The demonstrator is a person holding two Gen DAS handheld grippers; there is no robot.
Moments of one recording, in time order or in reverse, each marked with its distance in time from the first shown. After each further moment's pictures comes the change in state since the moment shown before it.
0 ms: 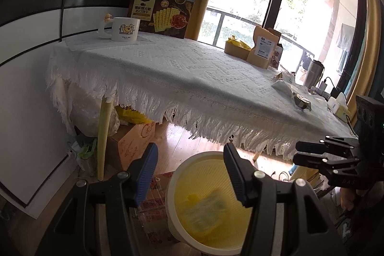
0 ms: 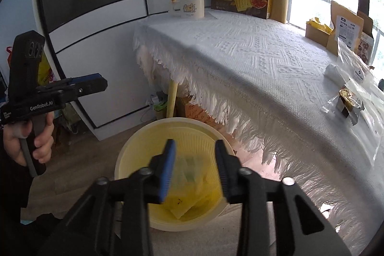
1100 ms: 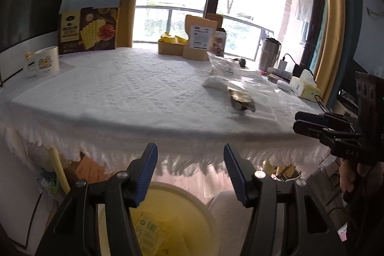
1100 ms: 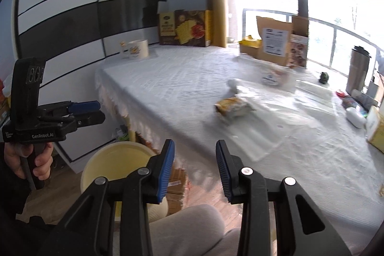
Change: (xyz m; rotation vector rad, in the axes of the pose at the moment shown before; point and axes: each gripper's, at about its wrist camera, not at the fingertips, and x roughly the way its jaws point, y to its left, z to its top) left arm 0.056 -0.152 0.036 0.227 0.027 -0.191; right arm -0.117 -0.111 -0.033 0.148 -0.199 -0.206
